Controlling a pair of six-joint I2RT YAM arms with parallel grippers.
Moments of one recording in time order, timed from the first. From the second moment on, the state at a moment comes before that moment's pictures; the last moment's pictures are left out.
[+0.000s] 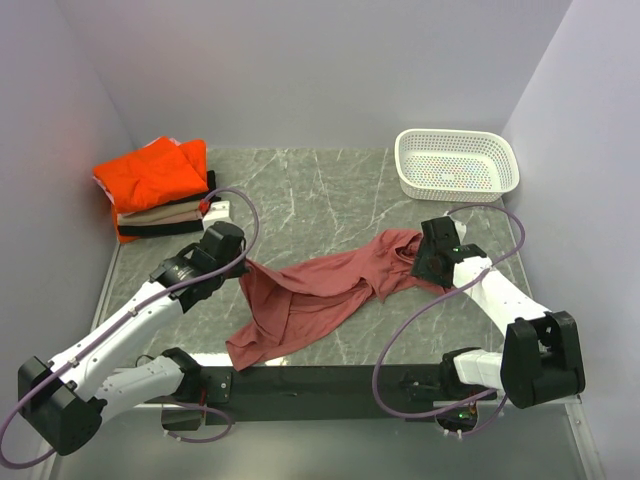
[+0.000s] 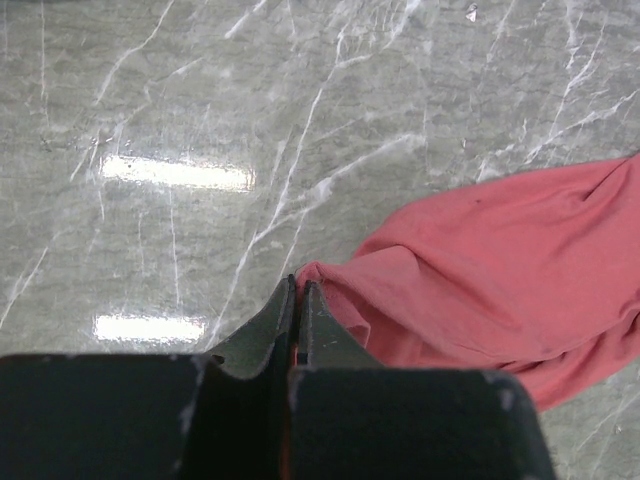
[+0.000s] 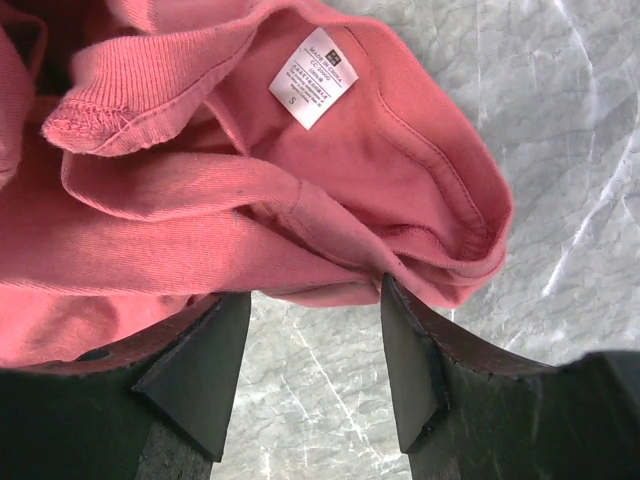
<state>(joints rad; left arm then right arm) -0.61 0.99 0.84 -0.62 -0.42 -0.62 0.20 1.24 0.71 -0.57 0.26 0.54</state>
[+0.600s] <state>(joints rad) -0.61 0.97 0.84 -0.62 -0.42 -0.62 0.20 1.24 0.71 -0.57 0.24 0.53</state>
